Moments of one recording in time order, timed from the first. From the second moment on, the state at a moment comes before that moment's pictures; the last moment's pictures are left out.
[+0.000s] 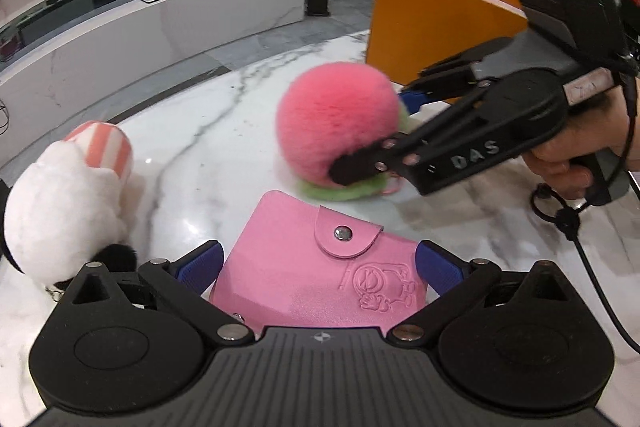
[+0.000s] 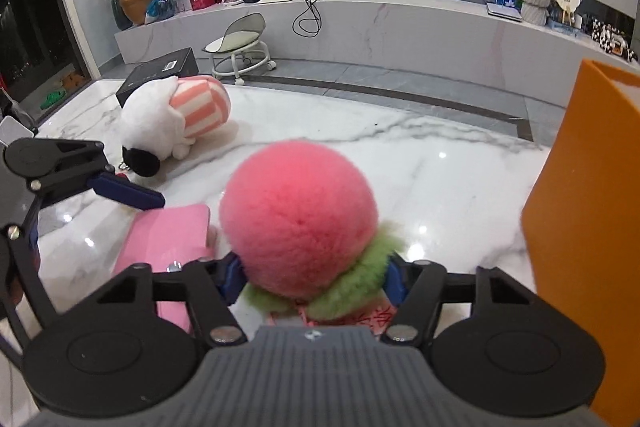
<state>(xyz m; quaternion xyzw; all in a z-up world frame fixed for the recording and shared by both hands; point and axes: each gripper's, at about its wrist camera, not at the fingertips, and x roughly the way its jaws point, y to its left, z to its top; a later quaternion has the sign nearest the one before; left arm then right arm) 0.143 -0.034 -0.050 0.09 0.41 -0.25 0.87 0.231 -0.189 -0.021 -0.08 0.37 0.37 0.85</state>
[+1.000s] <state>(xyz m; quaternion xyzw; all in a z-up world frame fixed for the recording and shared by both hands) 0.120 -0.063 -0.052 0.11 0.47 -0.26 0.83 0.211 -0.205 0.013 -0.09 0.40 0.38 0.83</state>
